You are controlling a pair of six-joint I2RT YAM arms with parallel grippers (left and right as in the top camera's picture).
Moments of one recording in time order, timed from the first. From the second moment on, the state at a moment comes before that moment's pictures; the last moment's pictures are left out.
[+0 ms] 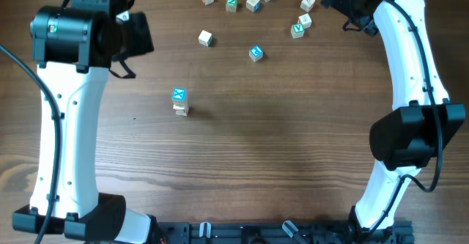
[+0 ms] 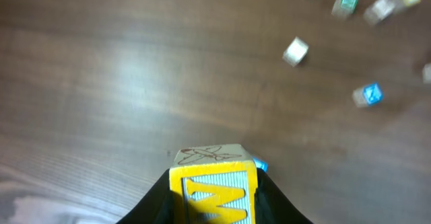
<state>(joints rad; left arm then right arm) -0.17 1.66 2.09 -1.50 -0.21 -0.32 0.07 2.09 2.14 -1.14 0.10 0.60</state>
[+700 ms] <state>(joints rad) -0.28 1.67 1.51 -1.15 -0.11 -0.20 0.07 2.09 2.14 -1.14 0.10 0.60</state>
